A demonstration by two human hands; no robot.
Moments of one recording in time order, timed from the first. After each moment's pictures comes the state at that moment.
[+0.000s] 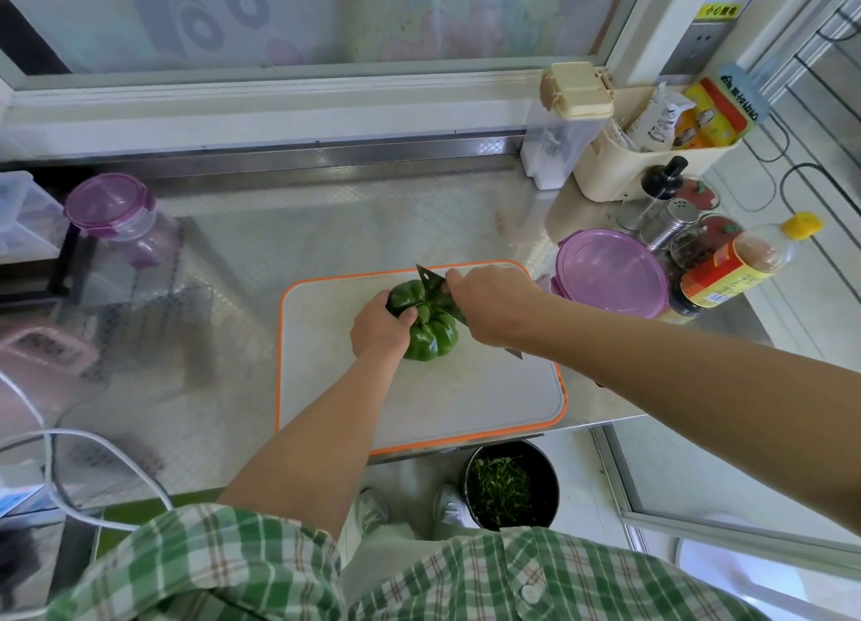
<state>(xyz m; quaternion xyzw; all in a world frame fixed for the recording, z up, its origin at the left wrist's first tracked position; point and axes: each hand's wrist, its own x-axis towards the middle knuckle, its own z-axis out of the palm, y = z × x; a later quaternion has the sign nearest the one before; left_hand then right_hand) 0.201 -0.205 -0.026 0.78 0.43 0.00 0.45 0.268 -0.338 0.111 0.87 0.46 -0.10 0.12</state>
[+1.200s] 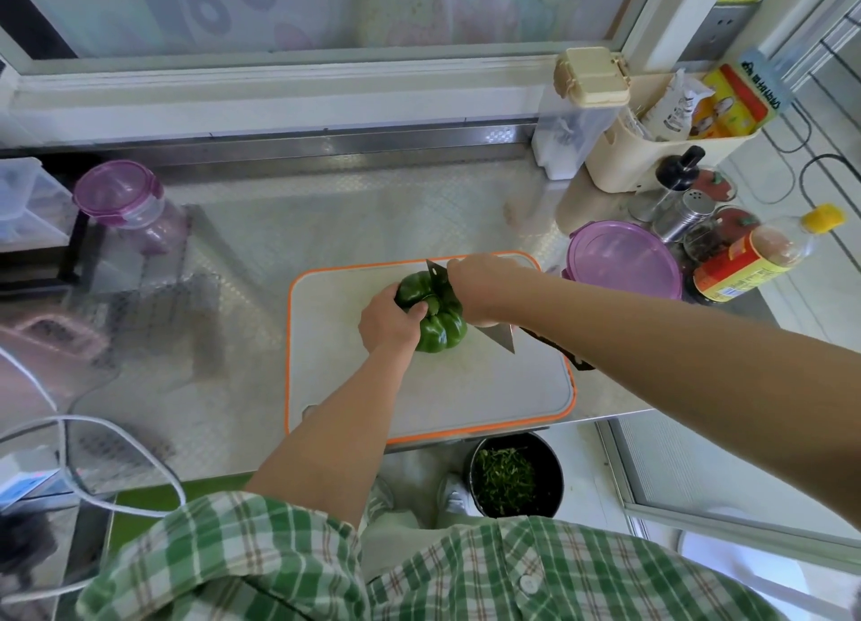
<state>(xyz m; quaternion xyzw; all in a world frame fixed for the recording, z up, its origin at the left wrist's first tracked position) 0.195 -0.215 -0.007 0.79 0.44 0.02 0.42 0.265 -0.309 0.123 0.86 0.42 -0.24 0.16</state>
